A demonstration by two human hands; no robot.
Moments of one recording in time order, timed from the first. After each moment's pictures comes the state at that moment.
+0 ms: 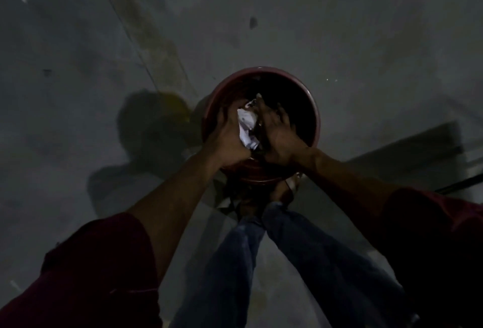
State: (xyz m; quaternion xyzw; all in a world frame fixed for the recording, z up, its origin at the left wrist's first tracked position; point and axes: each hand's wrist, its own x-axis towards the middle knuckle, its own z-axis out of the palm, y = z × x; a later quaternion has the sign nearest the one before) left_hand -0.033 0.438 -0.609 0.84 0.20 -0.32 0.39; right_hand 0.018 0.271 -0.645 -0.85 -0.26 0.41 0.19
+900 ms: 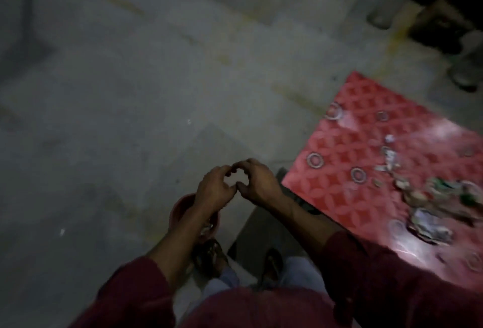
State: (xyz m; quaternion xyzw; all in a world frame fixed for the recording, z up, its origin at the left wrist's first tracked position) left_hand 0.002 0.247 -0.004 0.90 -0.09 -0.24 0.35; right_hand -0.026 0.091 0.019 -0.93 0.01 0.12 0.34
